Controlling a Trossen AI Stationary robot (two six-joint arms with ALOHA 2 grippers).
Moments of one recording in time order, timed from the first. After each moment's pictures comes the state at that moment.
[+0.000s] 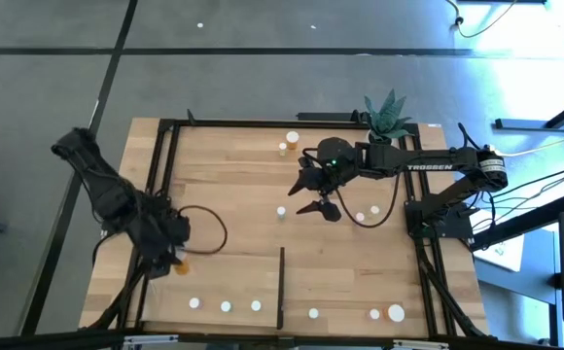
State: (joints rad) left arm -0.79 1.05 1.10 -1.15 -0.08 -0.99; right arm -0.11 1.50 1.22 -0.33 -0.47 -0.22
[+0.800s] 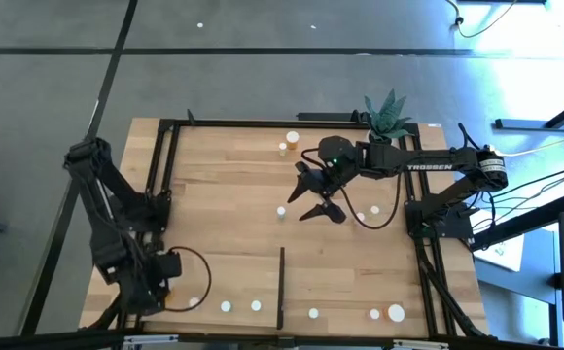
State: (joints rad) left arm -1.09 1.33 1.10 -1.09 -0.13 -1.38; right arm -0.11 1.50 1.22 -0.27 -0.63 -0.22
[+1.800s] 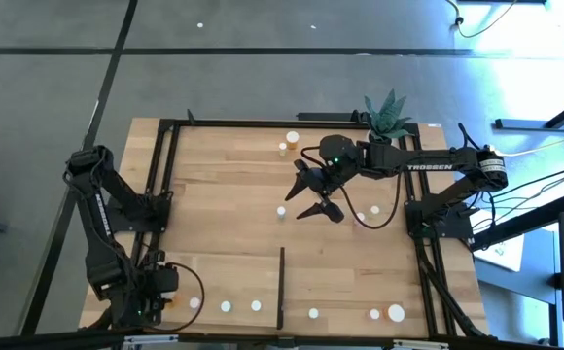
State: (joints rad) left arm -1.20 1.41 1.10 -1.02 -0.27 -1.38; right arm -0.11 1.50 1.22 -0.22 -0.62 -0.22
